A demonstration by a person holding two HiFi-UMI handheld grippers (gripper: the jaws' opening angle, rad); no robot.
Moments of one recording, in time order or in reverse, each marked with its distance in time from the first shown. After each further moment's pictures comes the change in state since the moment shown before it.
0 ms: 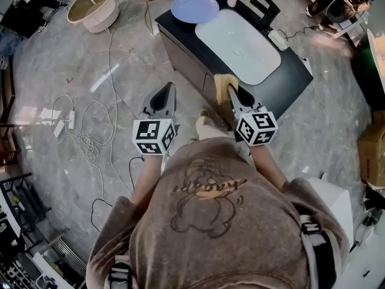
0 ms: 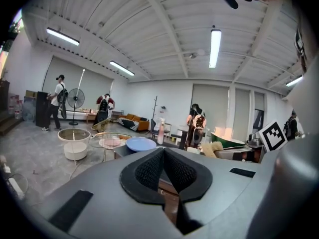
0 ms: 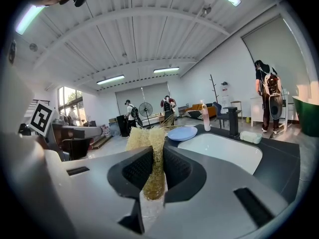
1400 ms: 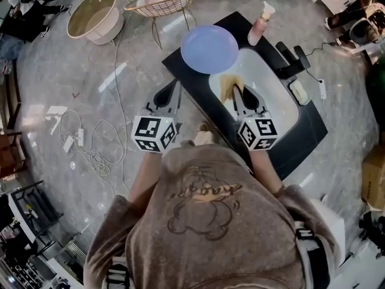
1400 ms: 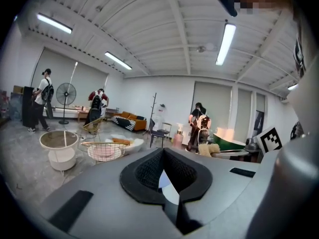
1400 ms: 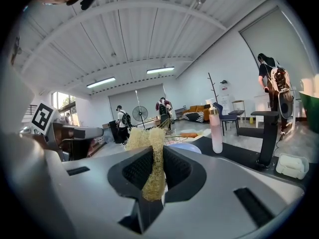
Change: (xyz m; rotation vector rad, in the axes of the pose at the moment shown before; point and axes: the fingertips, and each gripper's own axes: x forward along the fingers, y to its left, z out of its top) left arm 0.285 0.155 0.097 -0.021 0.022 -0.066; right arm 0.284 -0.129 0.111 0.043 -0.036 -0.024
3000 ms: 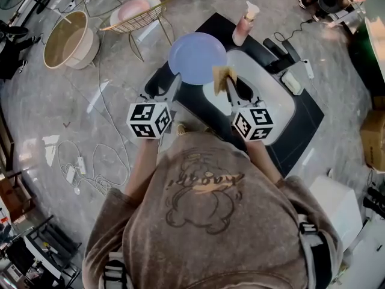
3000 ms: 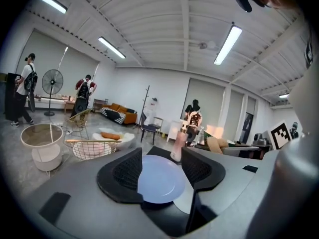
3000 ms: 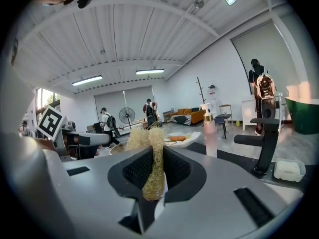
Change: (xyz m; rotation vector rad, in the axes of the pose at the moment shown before) left arm 0.087 0.061 0.001 -0.009 0.078 -0.143; right arm 0.055 -0.012 0.019 0.014 -0.028 -0.162
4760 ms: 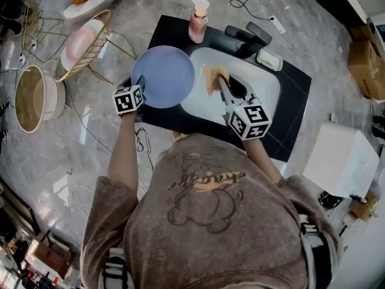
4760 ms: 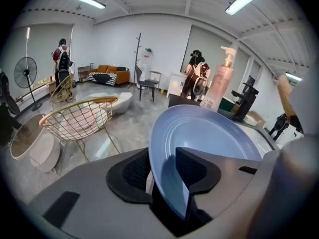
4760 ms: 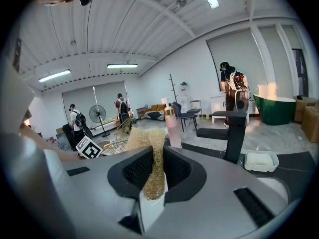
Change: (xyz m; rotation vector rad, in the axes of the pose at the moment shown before) left arm 0.213 0.128 -0.144 0.094 0.556 -0.051; right arm 0.014 -0.103 -0.011 0.111 0.064 -0.316
